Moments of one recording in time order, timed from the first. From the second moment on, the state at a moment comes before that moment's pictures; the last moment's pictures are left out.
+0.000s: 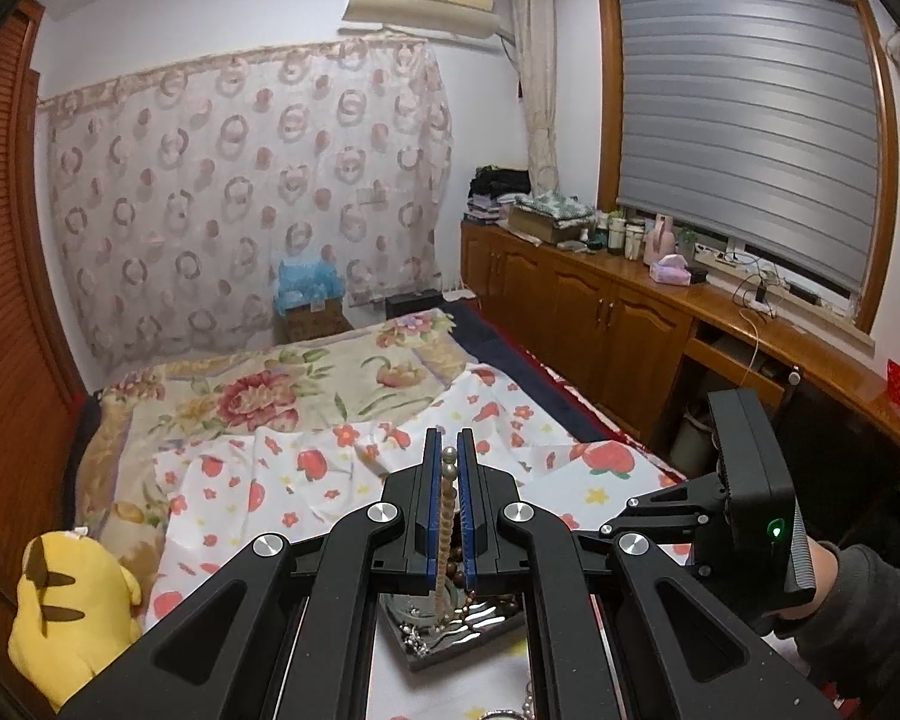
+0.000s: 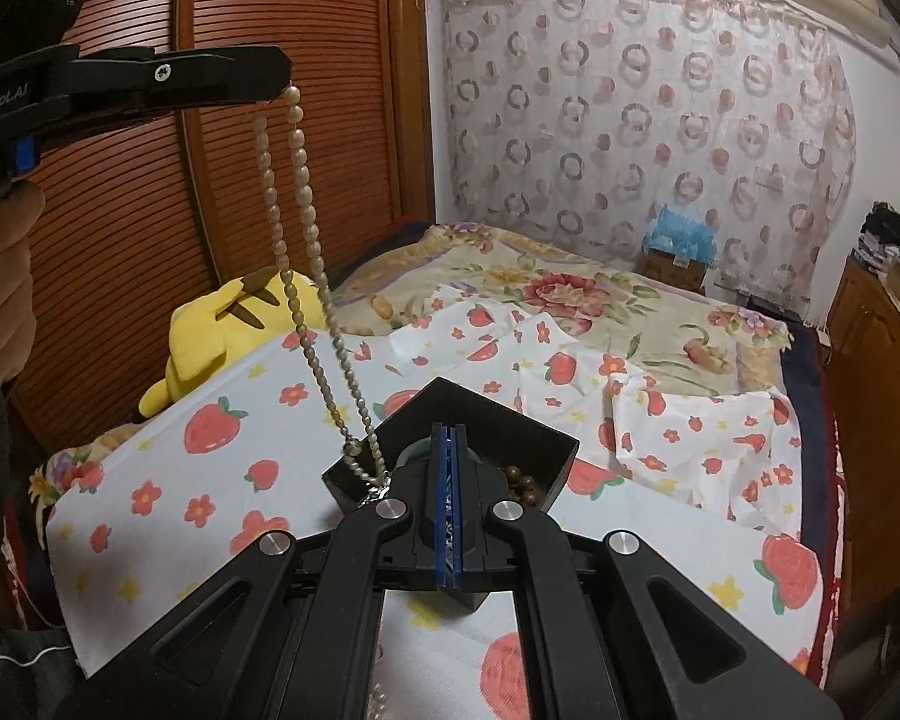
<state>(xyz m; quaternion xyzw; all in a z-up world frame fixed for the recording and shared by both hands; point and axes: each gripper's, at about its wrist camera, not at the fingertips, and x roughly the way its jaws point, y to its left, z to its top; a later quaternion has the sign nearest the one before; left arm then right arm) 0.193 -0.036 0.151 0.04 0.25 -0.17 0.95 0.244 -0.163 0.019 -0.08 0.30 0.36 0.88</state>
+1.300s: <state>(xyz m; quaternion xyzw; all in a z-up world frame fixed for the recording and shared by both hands) 0.224 -0.042 -0.011 0.02 0.38 -0.16 0.91 0.215 -0.181 -0.053 -0.08 0.36 0.33 0.87</state>
